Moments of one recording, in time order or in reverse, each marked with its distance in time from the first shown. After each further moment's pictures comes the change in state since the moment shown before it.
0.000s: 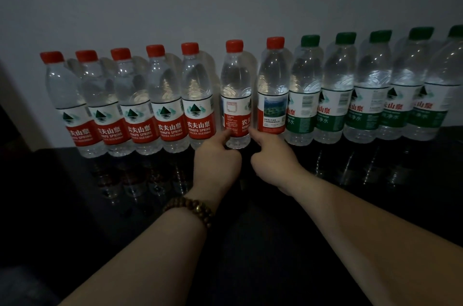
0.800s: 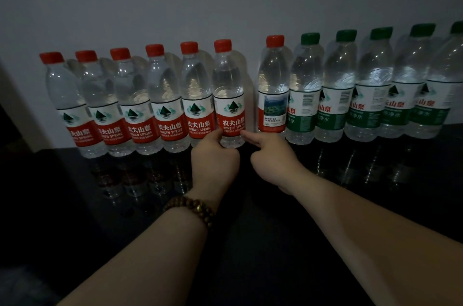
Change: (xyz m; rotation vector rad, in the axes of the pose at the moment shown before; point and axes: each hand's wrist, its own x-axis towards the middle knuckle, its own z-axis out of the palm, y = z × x) left_hand 0.002 -0.003 0.002 0.047 0.131 -0.015; right_hand -0.002 -0.002 0.000 0.038 -0.006 0.011
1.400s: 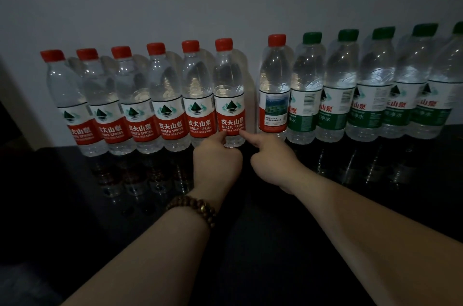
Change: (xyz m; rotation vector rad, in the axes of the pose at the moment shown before) left_hand 0.002 -0.004 0.004 0.065 -0.024 -0.006; right_hand 0.003 -0.001 -0.001 -0.131 -0.058 0.001
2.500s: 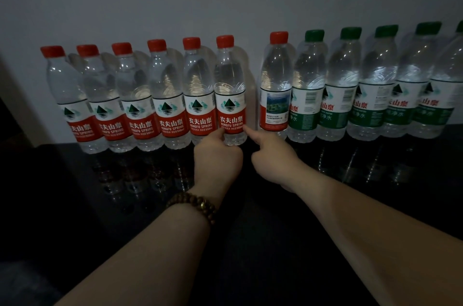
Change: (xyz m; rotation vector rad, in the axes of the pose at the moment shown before) left_hand 0.001 0.000 -0.002 -0.023 -0.025 0.012; right_hand 0.002 0.002 0.000 -0.026 -0.007 -0.033
